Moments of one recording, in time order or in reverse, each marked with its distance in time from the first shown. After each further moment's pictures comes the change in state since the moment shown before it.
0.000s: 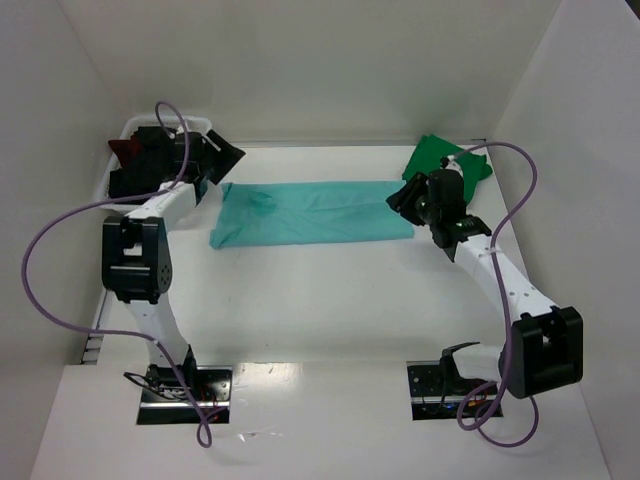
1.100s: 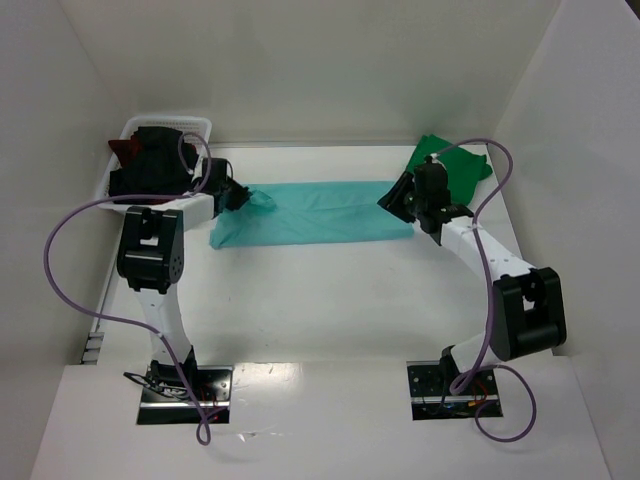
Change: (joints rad) left arm -0.070 0.064 -0.102 -0.098 -0.114 -0.157; right arm 0.008 0.196 0.063 0.027 -0.028 -0.017
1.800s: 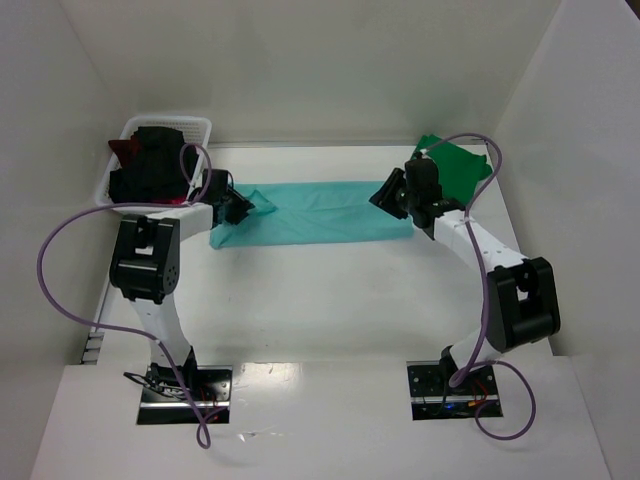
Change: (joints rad) left arm -0.017 -0.099 -0.138 -0.026 0.009 0.004; right arm 0.039 0.057 0.057 -0.002 -0.010 0.000
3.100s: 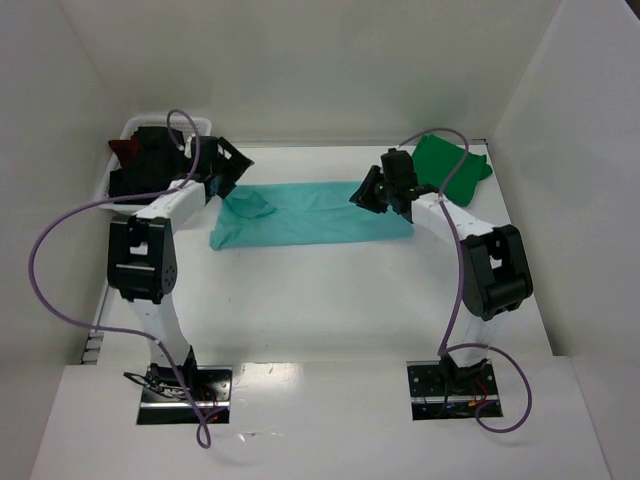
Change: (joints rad) left arm 0.025 0.029 0.278 -0.085 -0.015 0.064; right arm 0.058 0.235 0.176 -0.017 -0.068 0.023
